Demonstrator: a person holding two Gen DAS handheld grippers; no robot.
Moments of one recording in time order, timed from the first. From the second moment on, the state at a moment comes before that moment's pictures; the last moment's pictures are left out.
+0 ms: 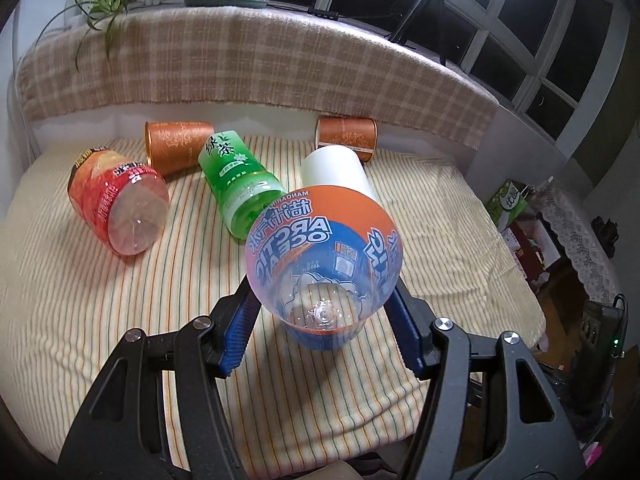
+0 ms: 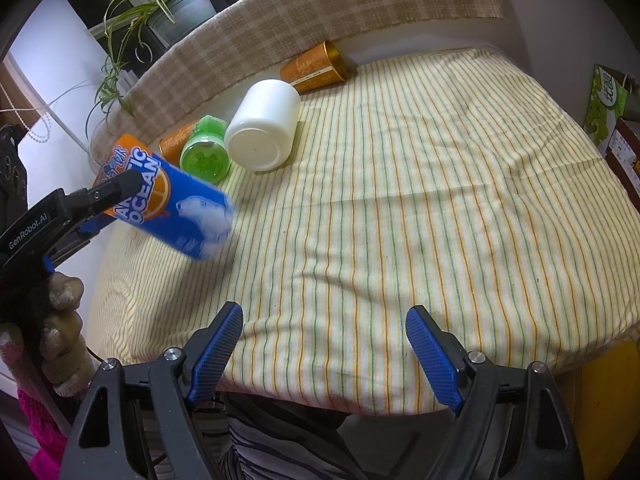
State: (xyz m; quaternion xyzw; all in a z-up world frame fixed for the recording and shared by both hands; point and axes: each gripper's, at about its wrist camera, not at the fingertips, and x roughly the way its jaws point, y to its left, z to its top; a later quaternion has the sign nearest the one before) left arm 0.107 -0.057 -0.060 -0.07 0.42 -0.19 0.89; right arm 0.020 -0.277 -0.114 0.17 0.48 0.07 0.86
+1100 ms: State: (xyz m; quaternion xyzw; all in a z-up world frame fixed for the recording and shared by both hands) left arm 0.102 -0.066 -0.068 -0.04 0.41 -0.19 0.89; right arm 0.012 -0.269 -0.094 0.12 0.44 0.03 0.89
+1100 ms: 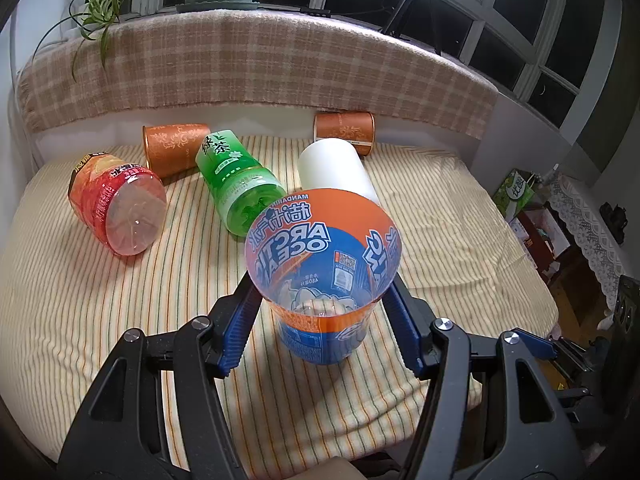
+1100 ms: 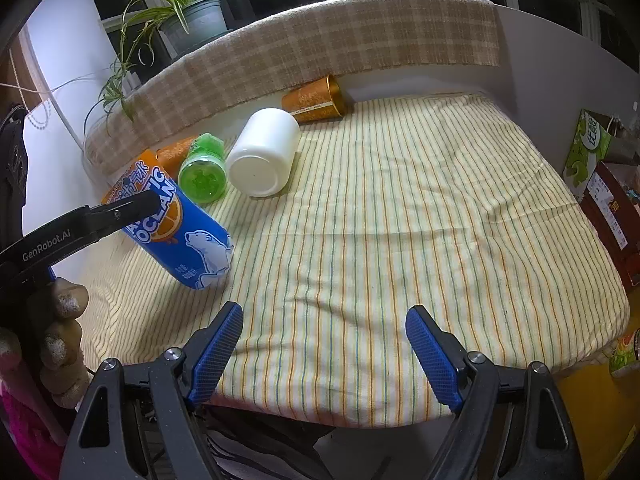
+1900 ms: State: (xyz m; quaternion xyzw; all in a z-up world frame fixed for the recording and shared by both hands) left arm 0.089 -0.071 -0.067 -0.04 0.42 -0.20 0.88; right arm 0.010 -0.269 -0.089 0.10 0.43 0.02 0.90
